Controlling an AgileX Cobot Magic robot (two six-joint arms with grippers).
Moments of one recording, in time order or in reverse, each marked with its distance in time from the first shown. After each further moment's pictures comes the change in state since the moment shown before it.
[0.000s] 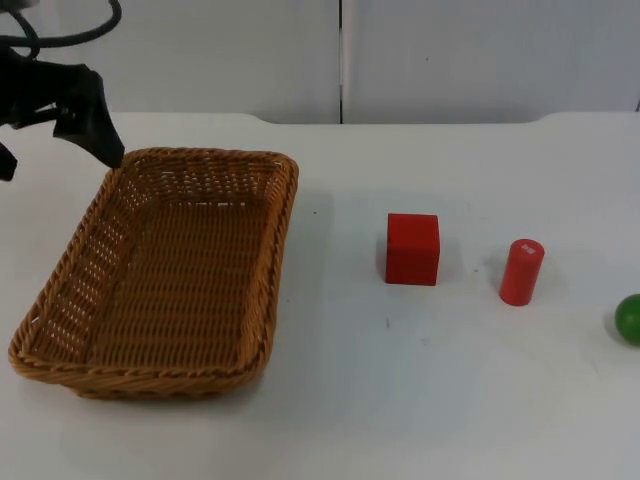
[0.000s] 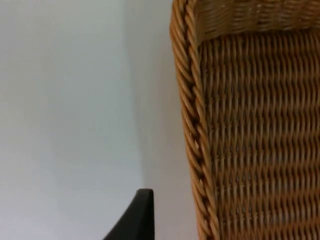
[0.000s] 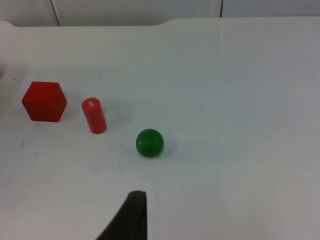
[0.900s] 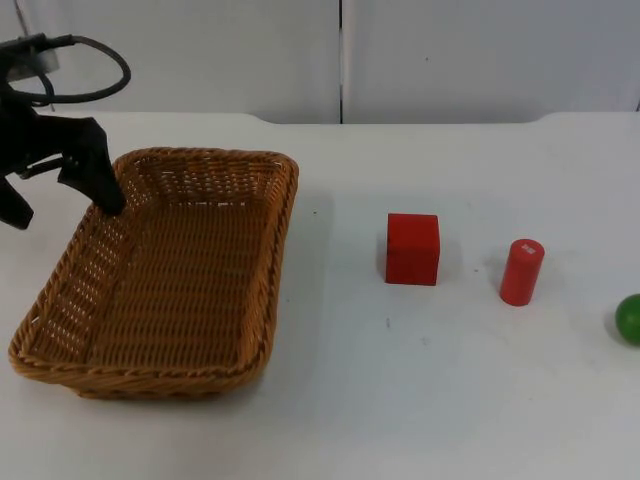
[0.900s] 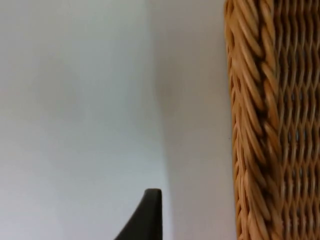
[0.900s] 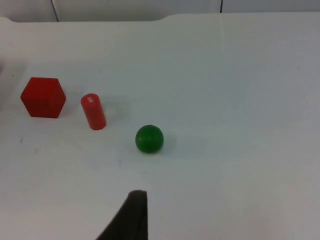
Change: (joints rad) right arm 0.000 -0.004 0.008 0.000 0.004 0.000; left arm 0.046 0.197 -0.113 -0.022 0.082 0.055
